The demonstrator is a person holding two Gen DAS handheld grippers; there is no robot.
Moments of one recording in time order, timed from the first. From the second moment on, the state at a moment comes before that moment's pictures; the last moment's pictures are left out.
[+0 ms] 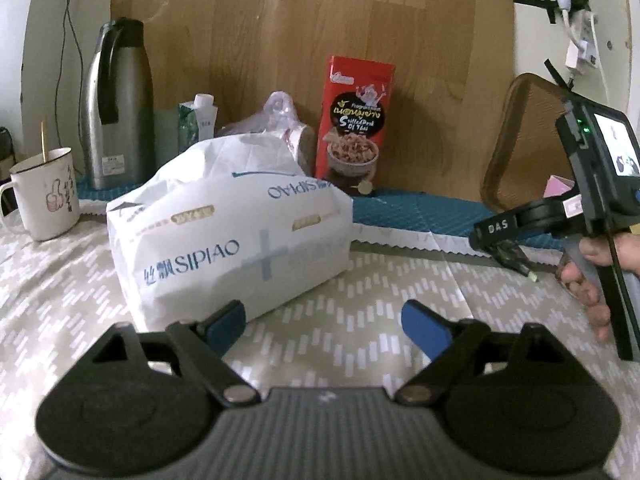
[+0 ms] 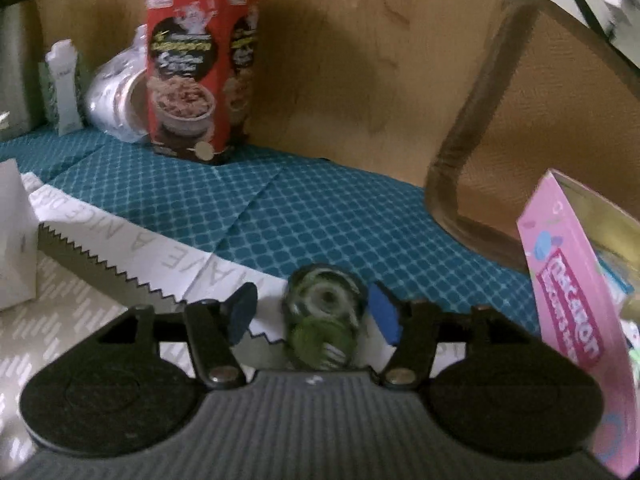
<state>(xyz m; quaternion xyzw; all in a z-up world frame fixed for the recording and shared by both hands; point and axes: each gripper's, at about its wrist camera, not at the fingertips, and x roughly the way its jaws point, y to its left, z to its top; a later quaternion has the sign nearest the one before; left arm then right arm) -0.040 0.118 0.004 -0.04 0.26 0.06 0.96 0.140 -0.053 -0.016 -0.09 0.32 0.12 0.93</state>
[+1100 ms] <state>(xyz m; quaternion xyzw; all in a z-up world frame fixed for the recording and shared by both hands) -0.042 0.105 -0.004 -0.13 0.31 -0.12 0.93 -0.055 -0.099 -0.035 -0.07 0.27 0.38 0.88</state>
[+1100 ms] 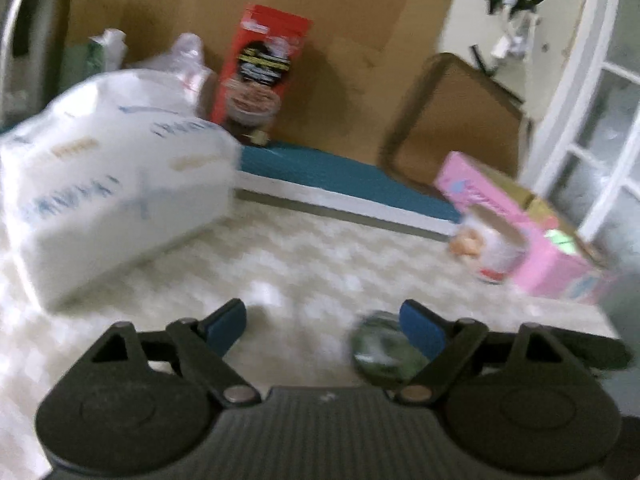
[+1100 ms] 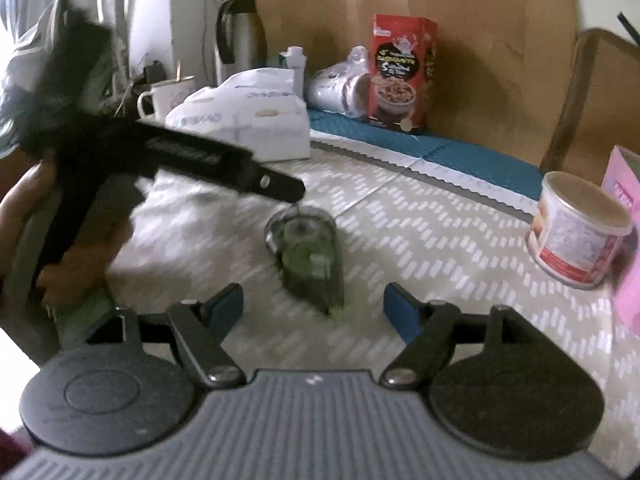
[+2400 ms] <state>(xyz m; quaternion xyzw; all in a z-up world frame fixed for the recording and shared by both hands) 0.055 -0.205 0.072 -0.02 0.27 -0.32 0.91 -0.053 -0.326 -0.011 0.01 0.06 0.11 0.99</state>
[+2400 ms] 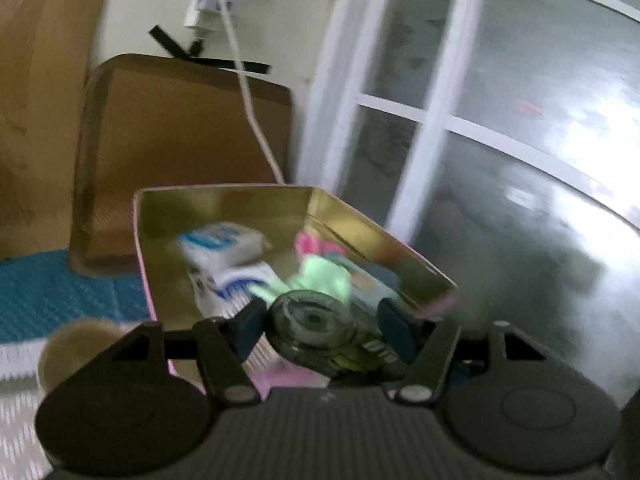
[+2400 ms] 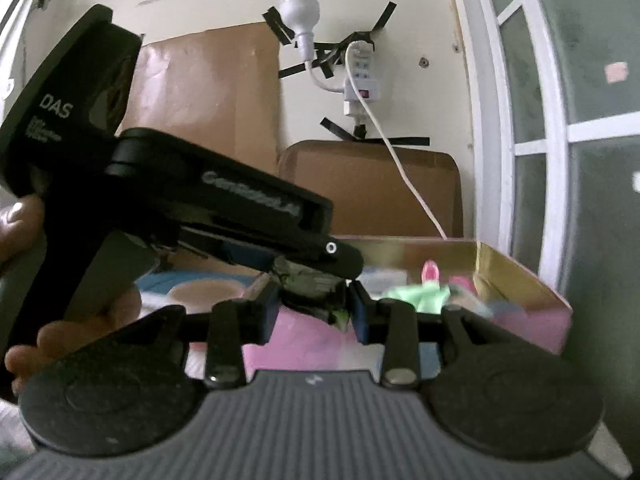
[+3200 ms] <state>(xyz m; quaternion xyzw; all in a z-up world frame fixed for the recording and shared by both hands) -0.056 -0.126 0.048 0.04 0.28 -0.19 0.94 -0.121 -0.316 -0.051 0.21 0.15 0.05 0.96</state>
